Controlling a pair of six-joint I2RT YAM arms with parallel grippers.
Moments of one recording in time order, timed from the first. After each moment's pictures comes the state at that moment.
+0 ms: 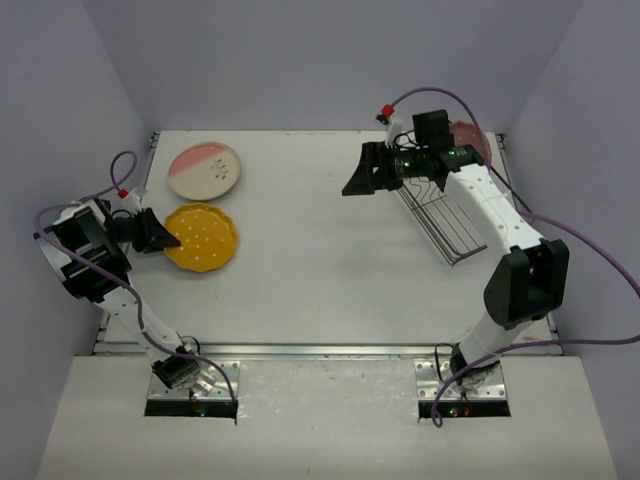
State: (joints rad) left arm 0.68 1.98 1.32 -0.90 0.82 0.42; right arm 0.27 1.68 1.52 -0.59 -0.77 0.15
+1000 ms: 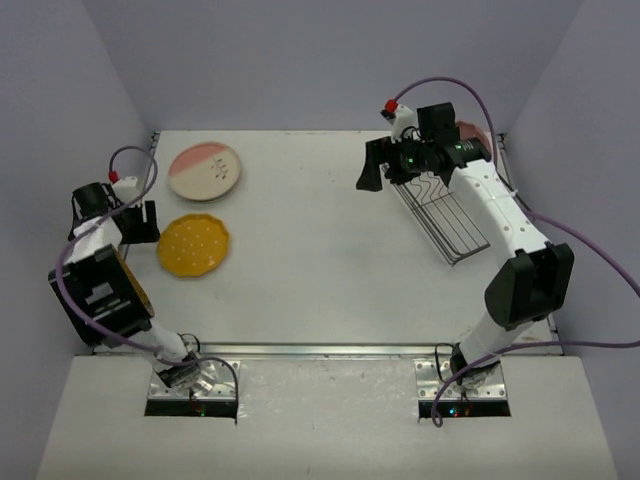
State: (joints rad) left arm 0.62 1.62 1.04 -0.42 0.32 0.40; right arm 0.26 1.68 1.59 -0.68 -0.49 -0.01
